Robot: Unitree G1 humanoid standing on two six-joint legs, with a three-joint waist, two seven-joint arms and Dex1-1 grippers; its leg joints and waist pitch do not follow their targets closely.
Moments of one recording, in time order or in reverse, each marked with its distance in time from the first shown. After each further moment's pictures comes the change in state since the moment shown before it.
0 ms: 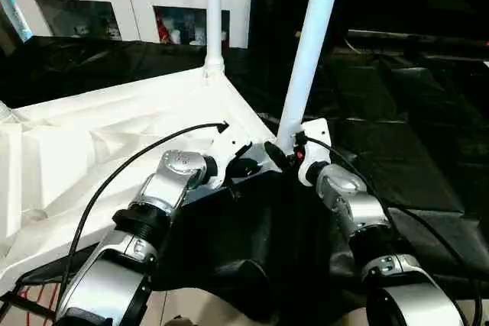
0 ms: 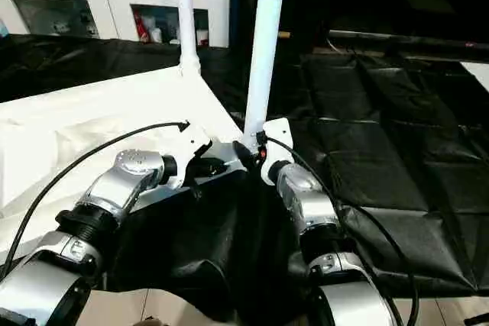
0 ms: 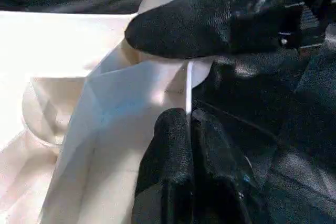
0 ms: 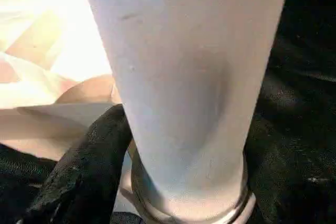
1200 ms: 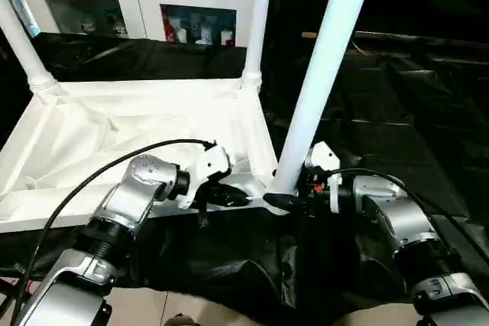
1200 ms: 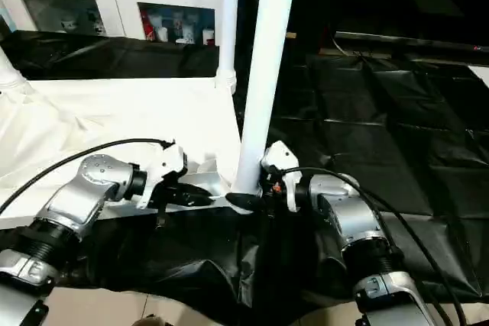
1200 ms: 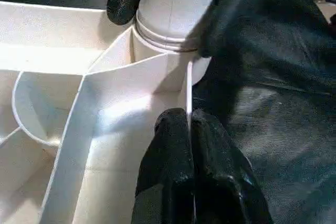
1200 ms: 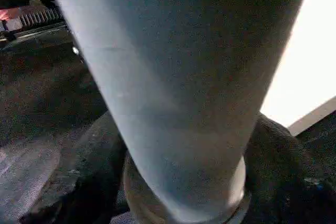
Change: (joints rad) left arm 0.127 0.191 -0.060 -0.200 -0.076 -0.051 -0.416; right arm 0.131 -0.269 0.189 -0.250 0.036 0.058 0.686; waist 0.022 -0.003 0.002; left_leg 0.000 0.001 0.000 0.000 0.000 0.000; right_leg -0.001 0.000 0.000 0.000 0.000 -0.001
